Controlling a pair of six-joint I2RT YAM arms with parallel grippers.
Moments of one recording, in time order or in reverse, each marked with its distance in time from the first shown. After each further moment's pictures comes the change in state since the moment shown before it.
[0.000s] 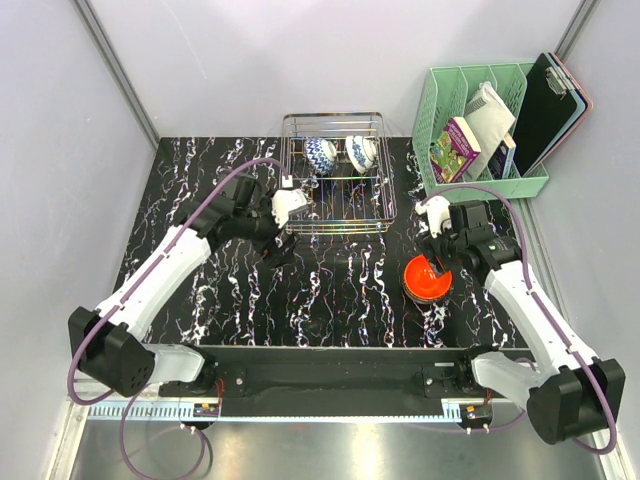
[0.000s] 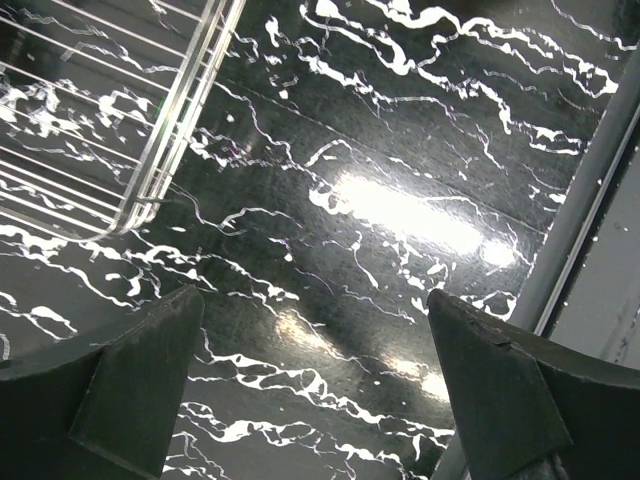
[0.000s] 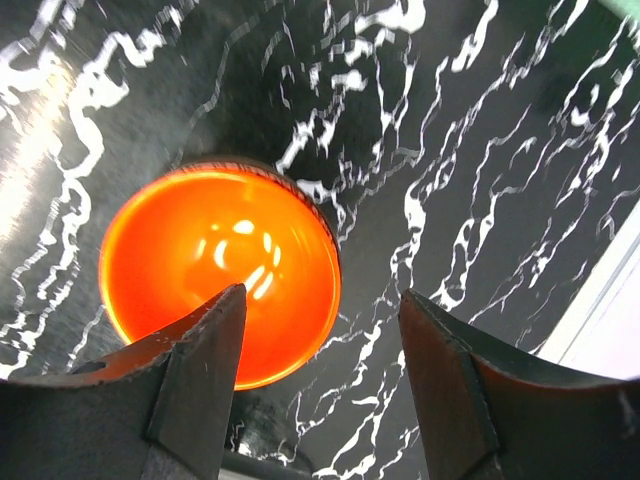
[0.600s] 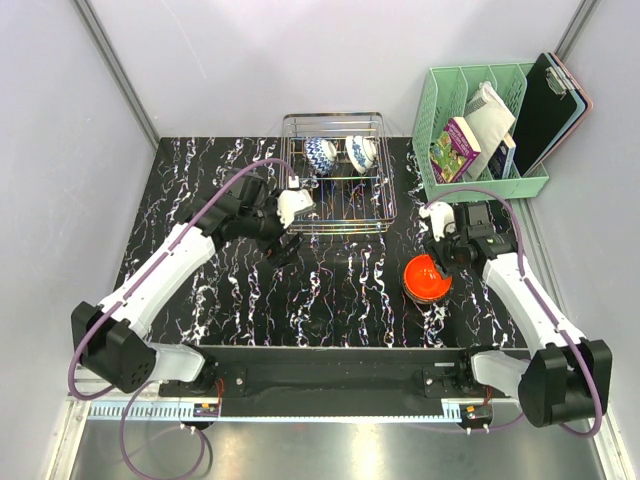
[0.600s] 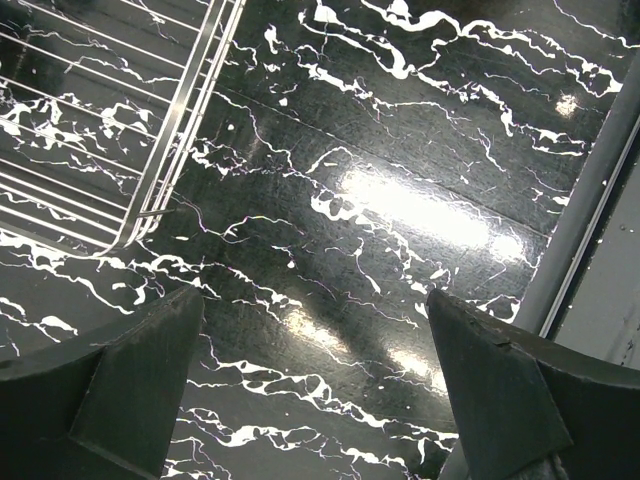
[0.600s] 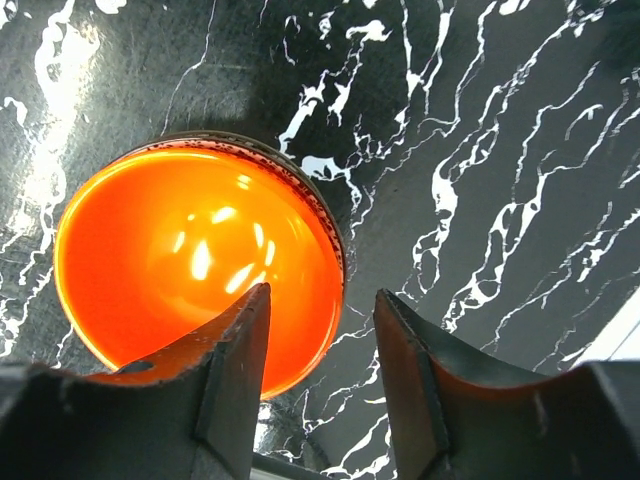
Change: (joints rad) left arm -0.040 0.023 0.029 -0.001 -0.030 0.000; right arm -0.101 0.080 -0.054 0.014 -0.085 -0.042
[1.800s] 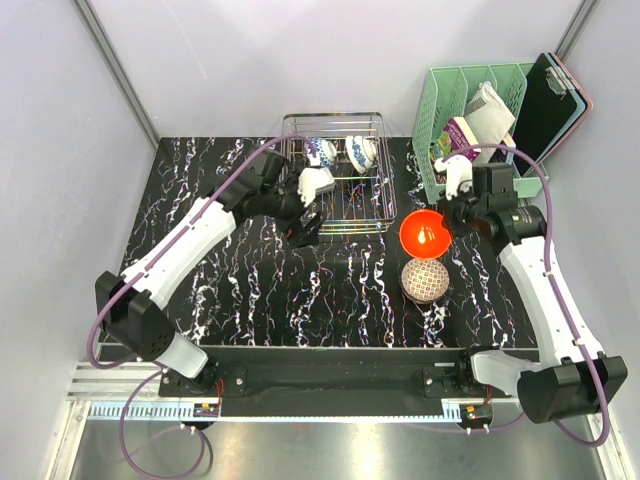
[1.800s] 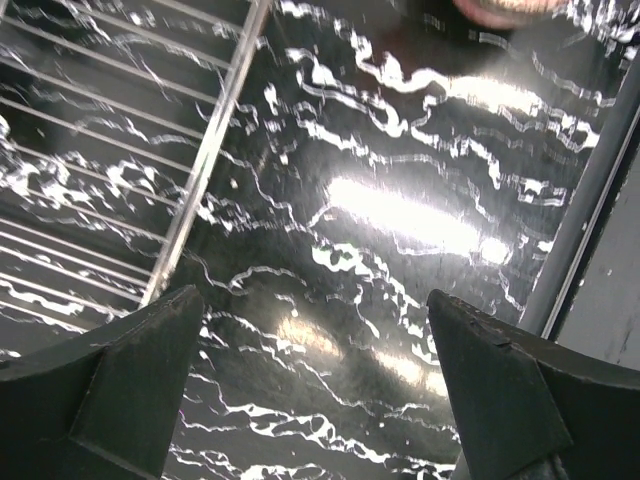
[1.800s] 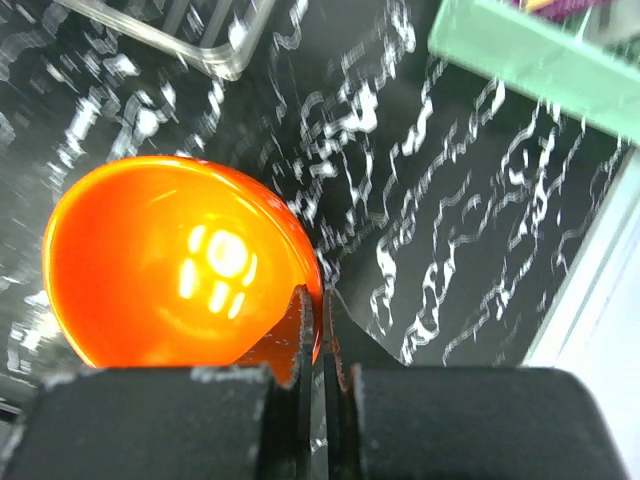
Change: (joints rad) left arm -0.059 0.179 0.219 -0.034 -0.003 -0.056; right arm -0.002 0.009 0.343 -0.119 -0.032 0.090
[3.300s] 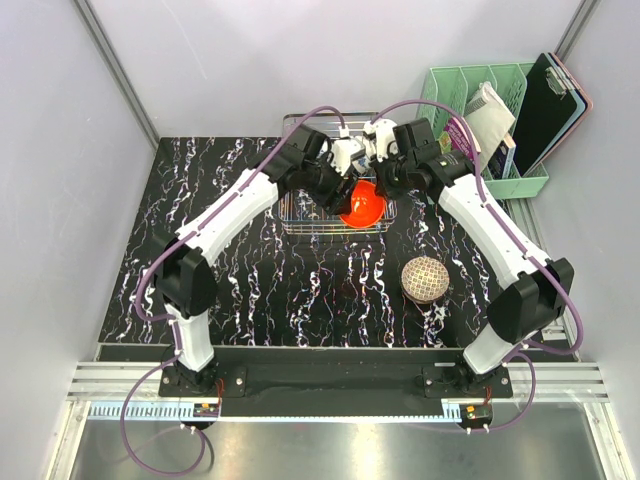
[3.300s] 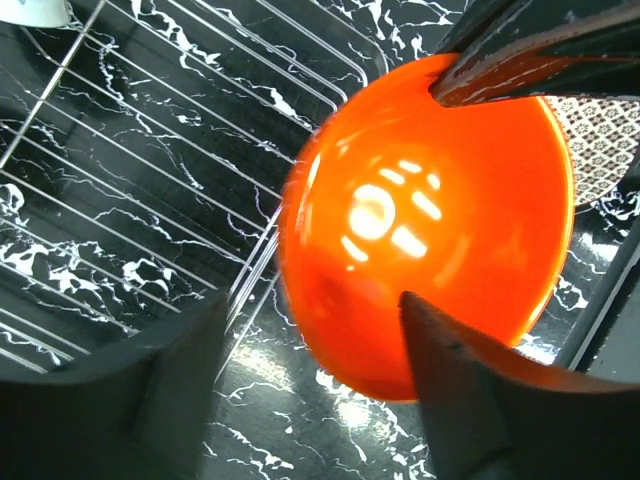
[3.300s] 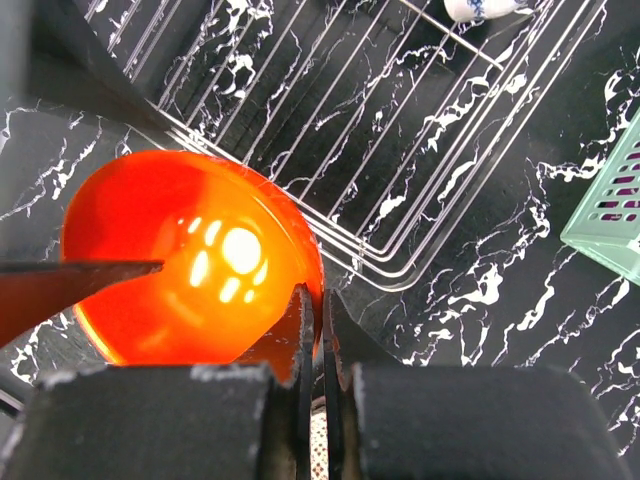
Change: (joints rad) left arm -0.062 0.370 0.389 0.058 -0.083 -0.270; right arm 0.299 0.485 0.479 0.022 -0.008 0.190
